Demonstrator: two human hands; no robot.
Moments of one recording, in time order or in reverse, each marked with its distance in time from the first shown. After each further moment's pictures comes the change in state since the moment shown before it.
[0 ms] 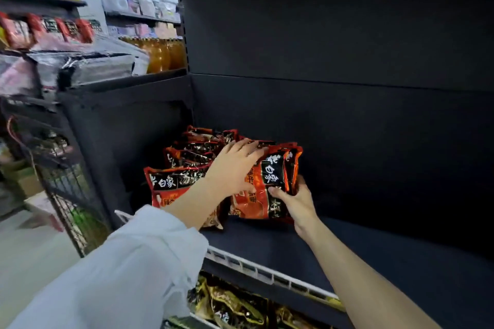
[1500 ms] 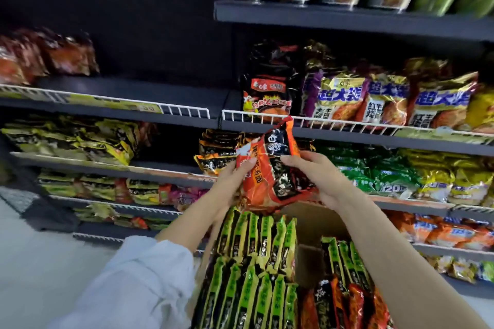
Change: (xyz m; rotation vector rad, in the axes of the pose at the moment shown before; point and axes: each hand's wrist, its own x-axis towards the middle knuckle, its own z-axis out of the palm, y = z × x) left_hand -0.261 0.758 -0.123 -1.996 -0.422 -0.615; right_hand -0.549 -0.110 -0.624 -0.189 0.098 0.380
